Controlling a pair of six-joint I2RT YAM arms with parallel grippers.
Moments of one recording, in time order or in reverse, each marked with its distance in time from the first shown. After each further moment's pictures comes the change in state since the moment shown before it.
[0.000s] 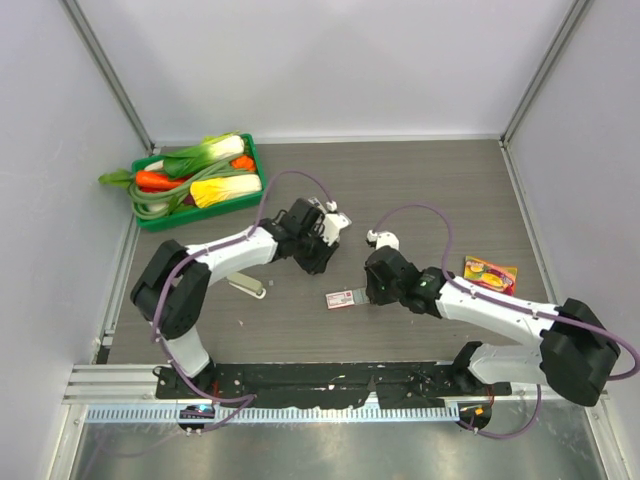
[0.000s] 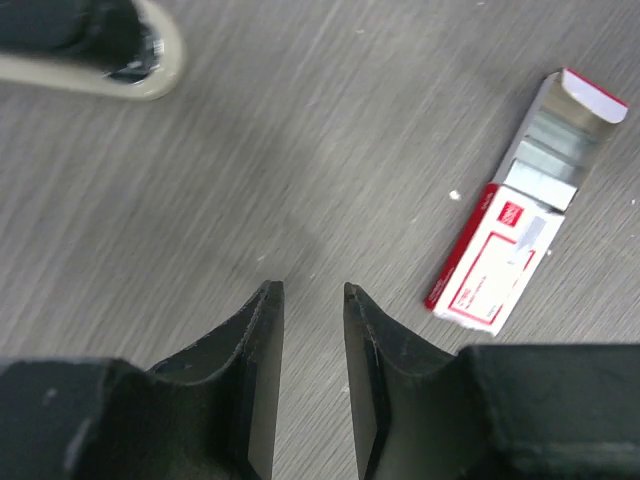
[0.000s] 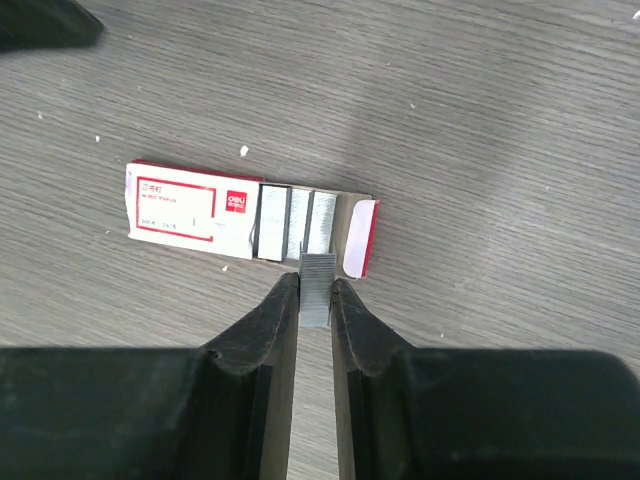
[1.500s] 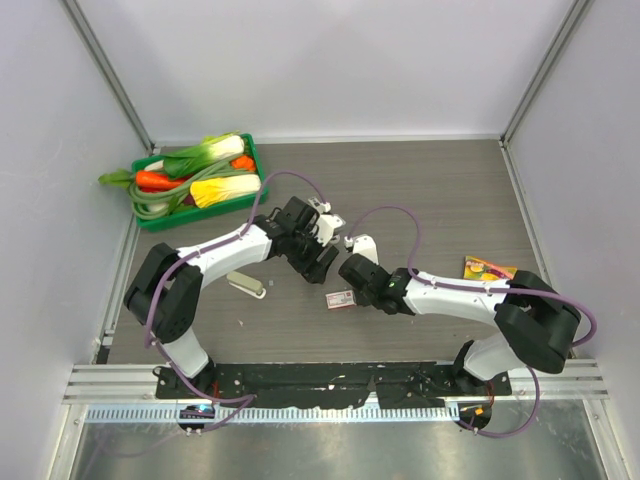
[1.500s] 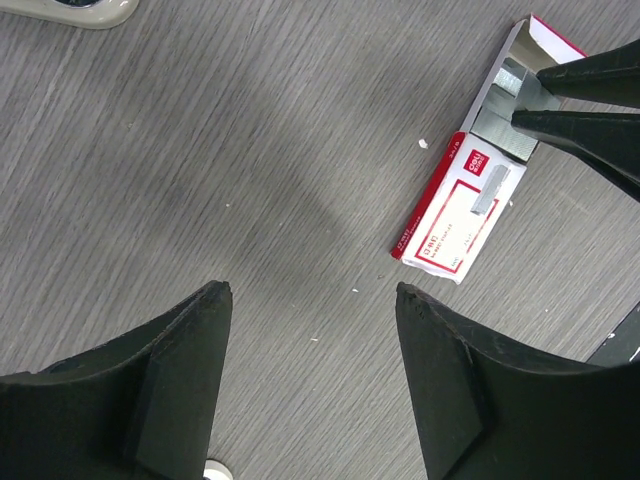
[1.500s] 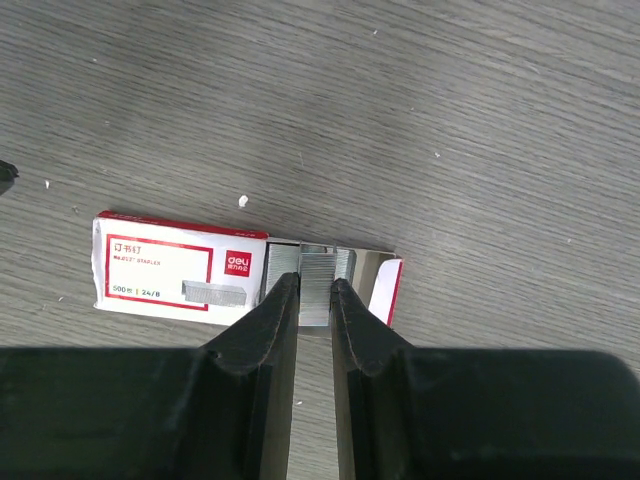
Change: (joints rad) left arm 0.055 -0.056 0.011 -0.135 0.064 -0.023; right arm 0.148 0.253 0.078 0.076 0.222 0.000
